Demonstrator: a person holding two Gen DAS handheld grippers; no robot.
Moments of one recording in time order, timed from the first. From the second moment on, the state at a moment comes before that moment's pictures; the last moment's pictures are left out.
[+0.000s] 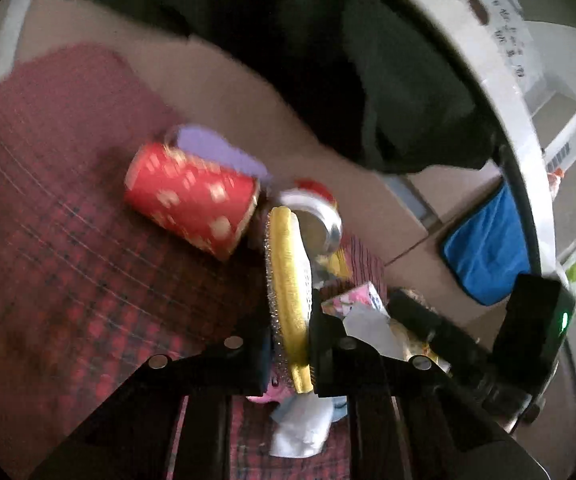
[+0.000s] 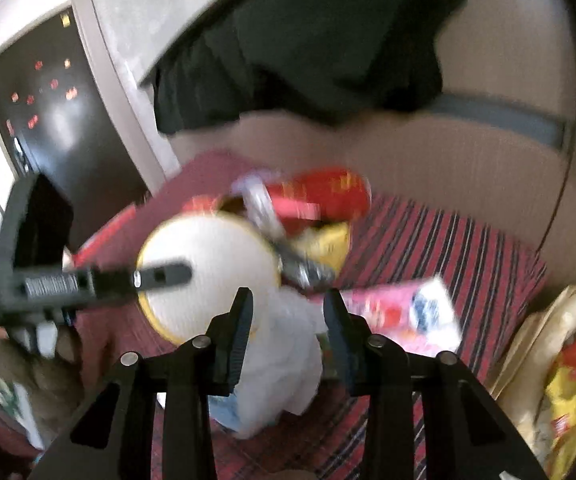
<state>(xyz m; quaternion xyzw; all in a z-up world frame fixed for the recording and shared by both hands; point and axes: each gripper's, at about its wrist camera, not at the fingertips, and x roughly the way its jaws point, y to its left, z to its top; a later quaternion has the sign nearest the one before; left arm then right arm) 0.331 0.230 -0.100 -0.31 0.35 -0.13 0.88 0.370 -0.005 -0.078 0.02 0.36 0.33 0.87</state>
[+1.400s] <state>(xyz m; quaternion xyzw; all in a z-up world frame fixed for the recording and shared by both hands) 0.264 0.303 -0.066 -0.23 0.25 -0.03 0.94 0.376 0.068 -0.020 -0.02 0.29 0.29 0.91</state>
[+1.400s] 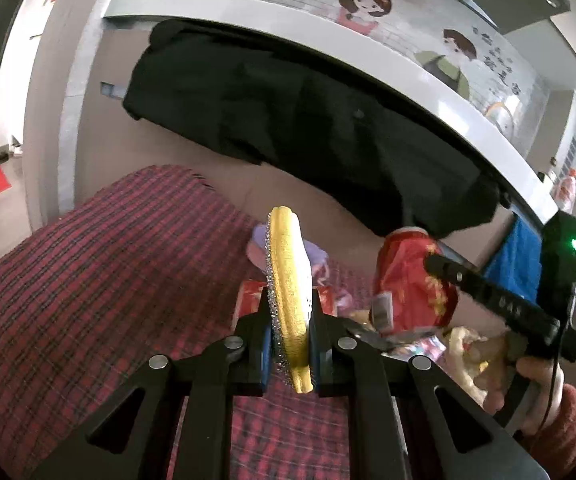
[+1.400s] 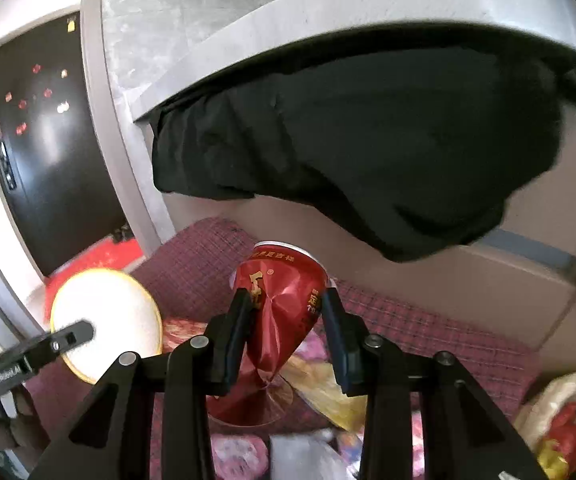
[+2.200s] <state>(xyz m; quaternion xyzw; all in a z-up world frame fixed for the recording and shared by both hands) 0.241 0.327 -0.089 -0.25 0.26 -0.01 0.93 0.347 0.094 -0.097 -0.05 0.42 0.33 0.84</state>
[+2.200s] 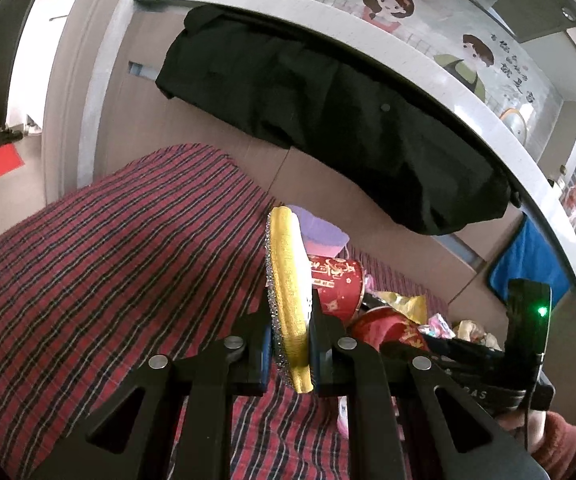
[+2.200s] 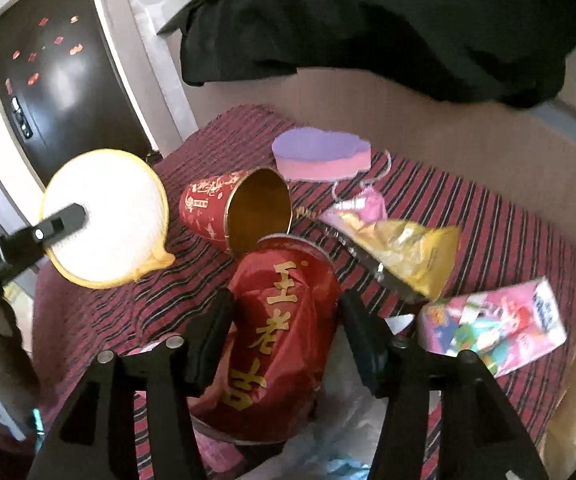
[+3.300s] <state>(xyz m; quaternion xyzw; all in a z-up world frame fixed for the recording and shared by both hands) 0.224 0.222 0.009 -0.14 0.18 -0.04 0.97 0.305 0.027 0.020 -0.03 0.26 0.32 0.91</state>
